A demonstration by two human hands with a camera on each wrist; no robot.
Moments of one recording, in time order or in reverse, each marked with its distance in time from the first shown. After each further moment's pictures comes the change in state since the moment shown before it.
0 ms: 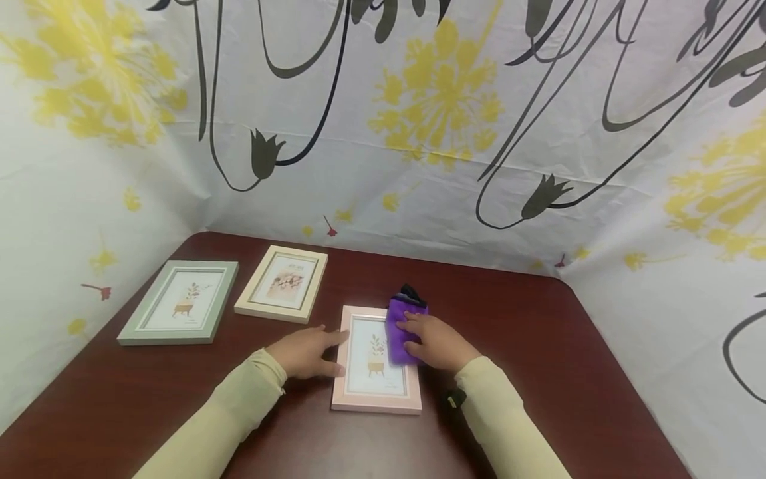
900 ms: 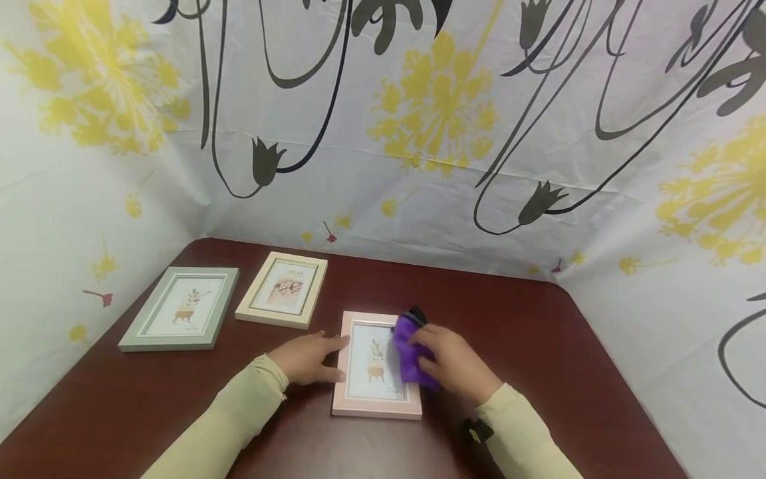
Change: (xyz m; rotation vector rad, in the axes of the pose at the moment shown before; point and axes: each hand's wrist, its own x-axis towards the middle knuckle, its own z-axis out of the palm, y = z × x) left_hand -0.005 0.003 0.000 0.006 0.009 -0.007; right_hand -0.038 -0.014 -0.009 0.060 0.277 -0.158
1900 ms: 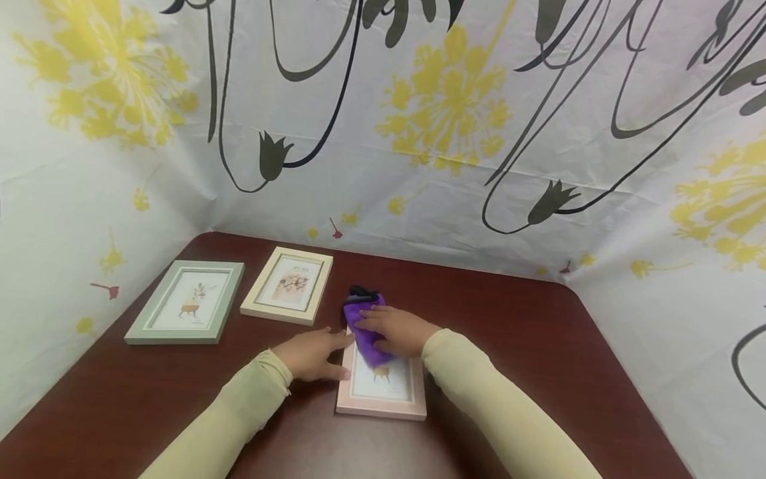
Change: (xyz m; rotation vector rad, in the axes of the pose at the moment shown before) left_hand 0.007 -0.009 0.000 0.043 -0.026 0.098; right_hand 0.096 -0.004 0.040 -0.176 -0.478 -0.171
